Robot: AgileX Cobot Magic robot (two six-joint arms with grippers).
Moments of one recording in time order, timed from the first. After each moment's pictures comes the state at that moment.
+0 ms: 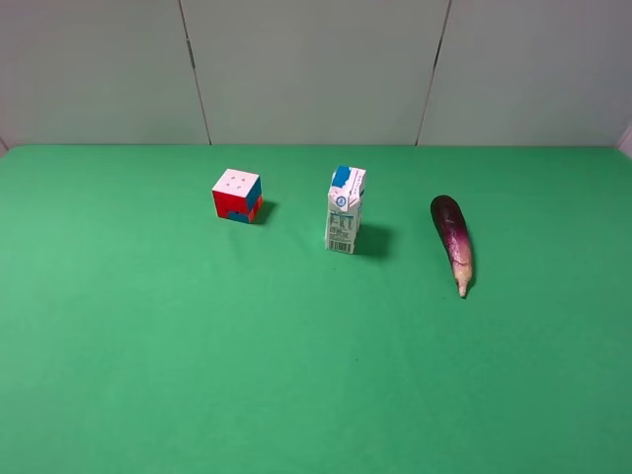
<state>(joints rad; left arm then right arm) -0.01 -0.01 -0.50 0.08 1.06 -0.02 0.05 0.01 -0.50 -0.14 1.02 0.10</state>
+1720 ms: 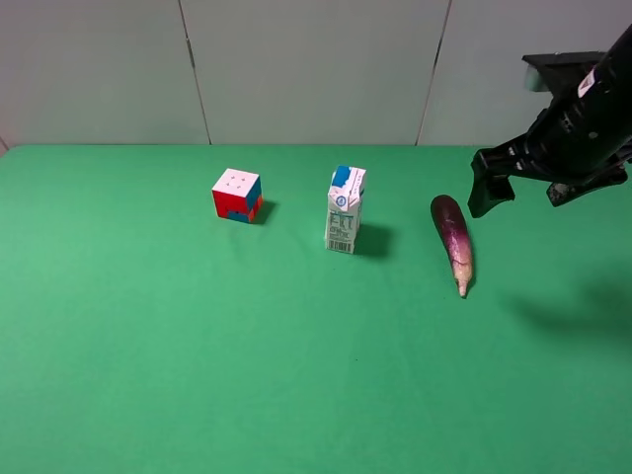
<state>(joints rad) -0.01 -0.01 -0.50 0.08 1.06 -0.02 0.26 1.51 -1.04 -0.01 0.85 0.05</state>
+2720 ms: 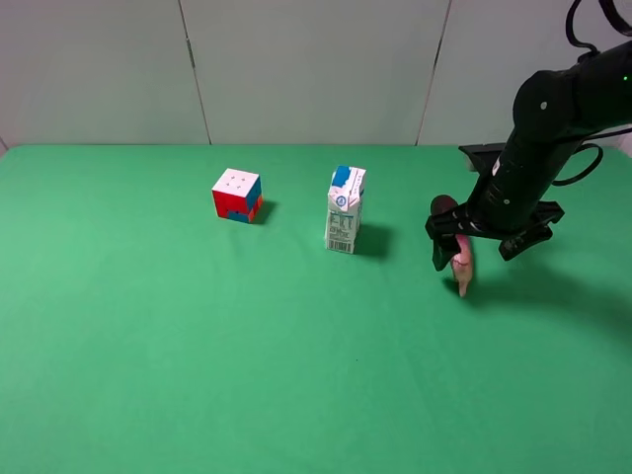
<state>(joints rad) -0.01 -0.01 -0.50 0.08 1.06 -0.02 0.26 1.85 -1.05 0.00 0.70 0.07</state>
